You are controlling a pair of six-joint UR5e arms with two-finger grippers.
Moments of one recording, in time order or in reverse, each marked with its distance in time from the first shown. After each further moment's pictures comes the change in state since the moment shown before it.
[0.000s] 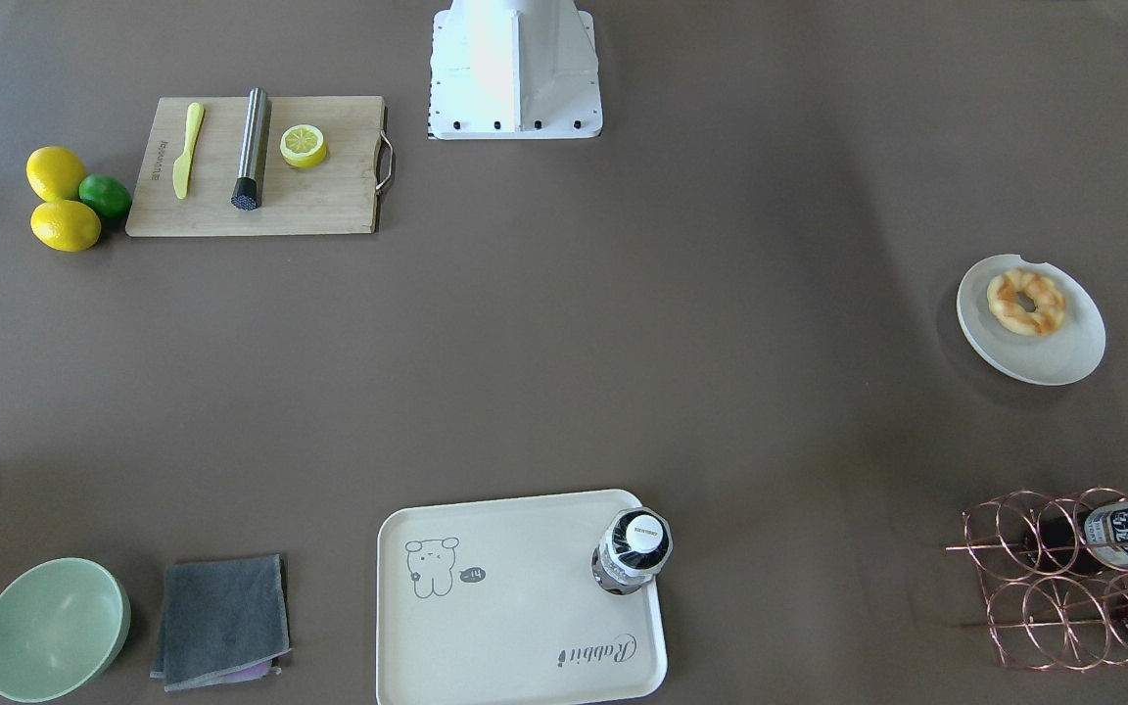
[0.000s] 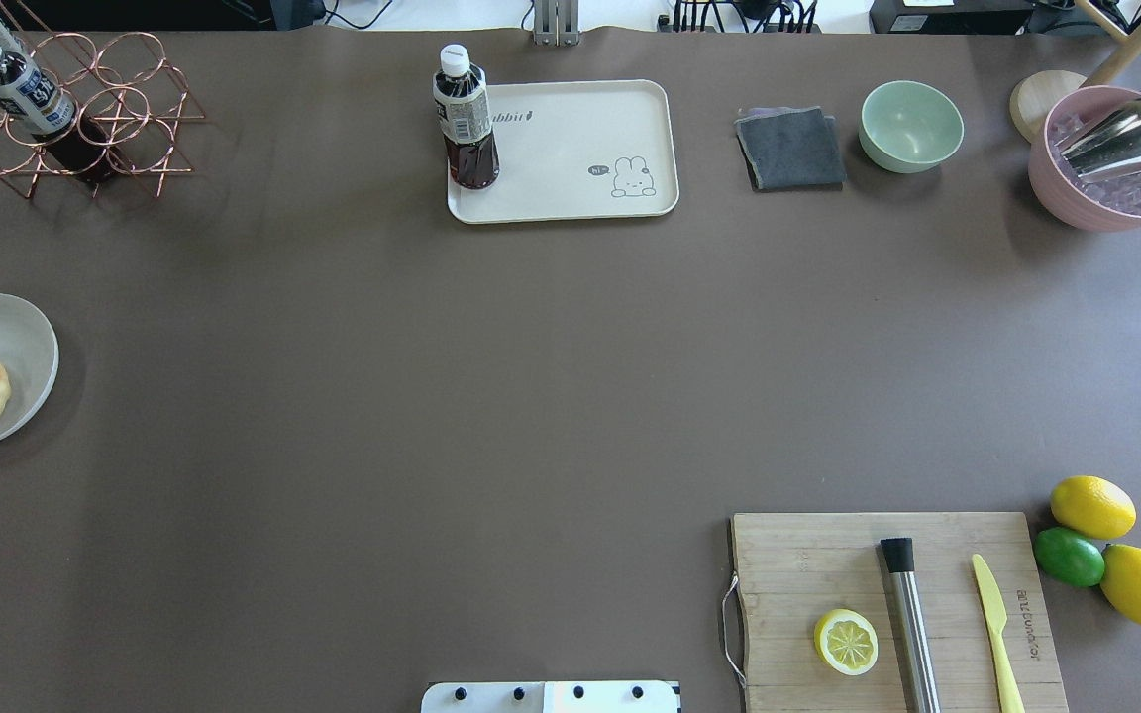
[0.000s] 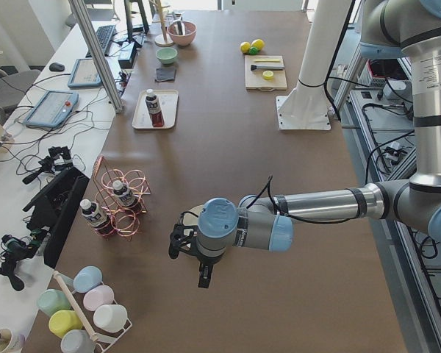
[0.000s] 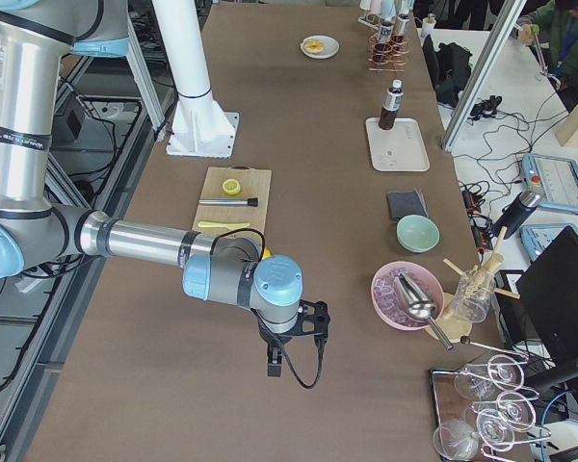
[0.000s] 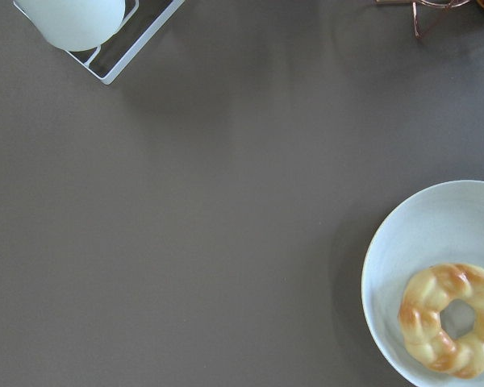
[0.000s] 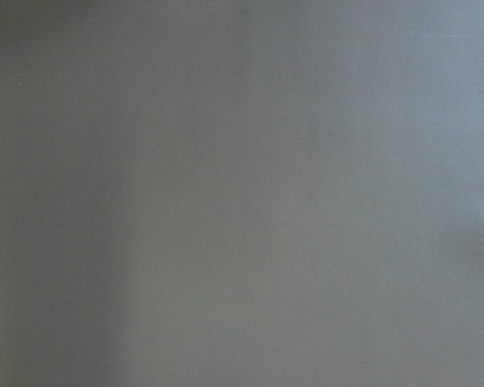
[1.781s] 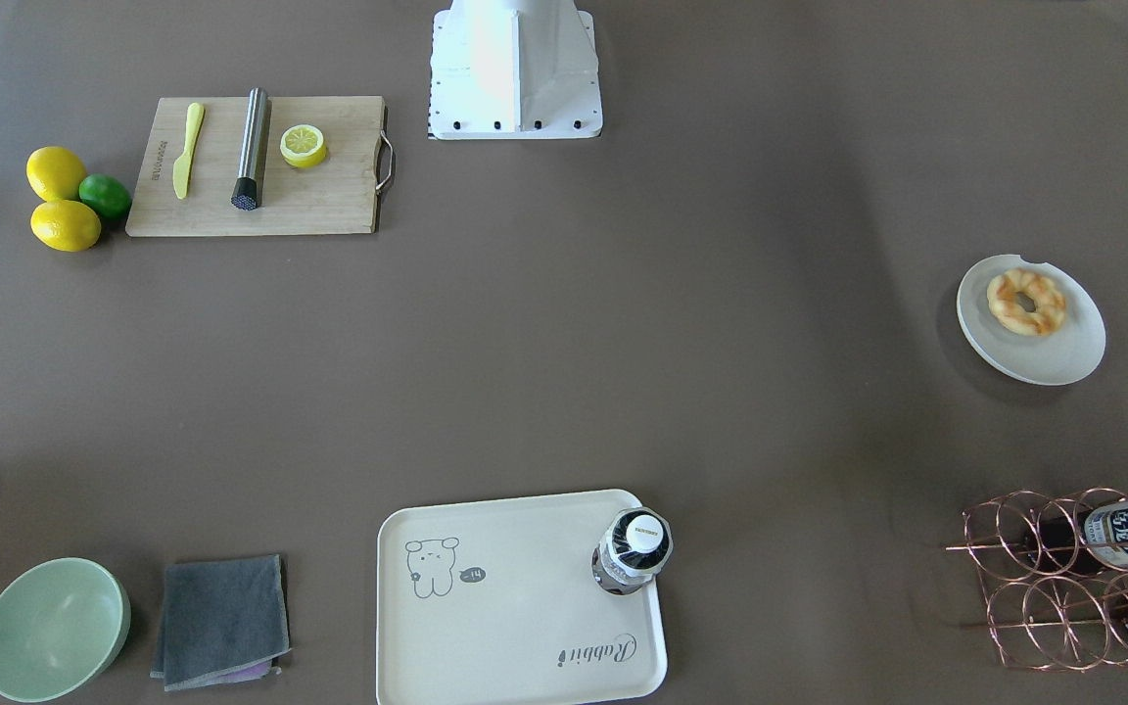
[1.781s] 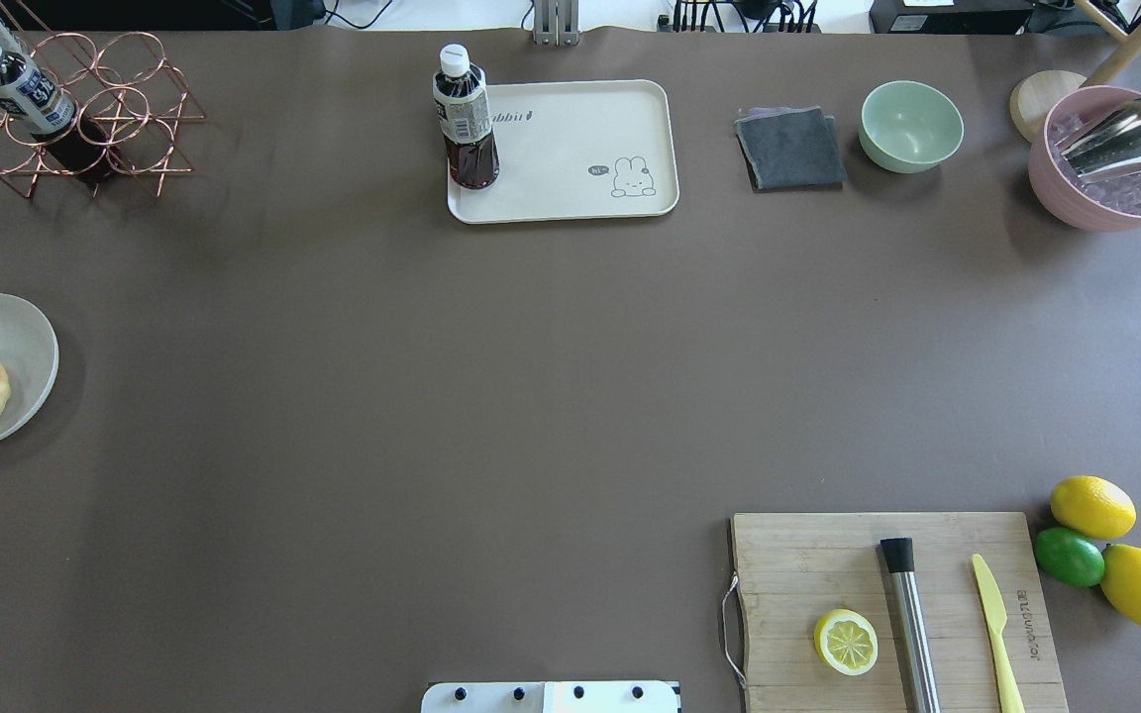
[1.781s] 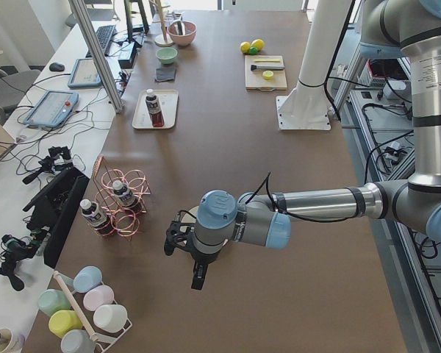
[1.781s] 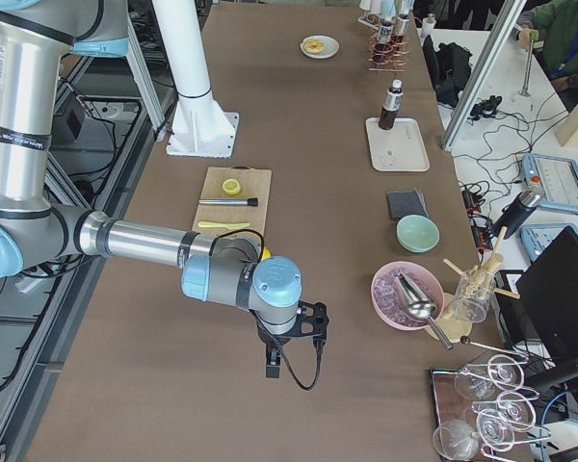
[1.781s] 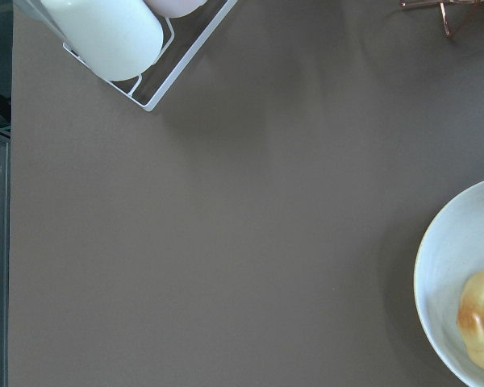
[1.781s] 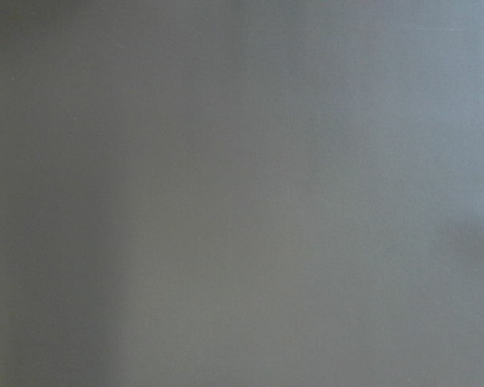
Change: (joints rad) left arm 0.006 -0.013 -0.011 -0.034 0.094 -0.008; right arm 0.000 -0.004 -0.001 0.000 -0.005 0.000
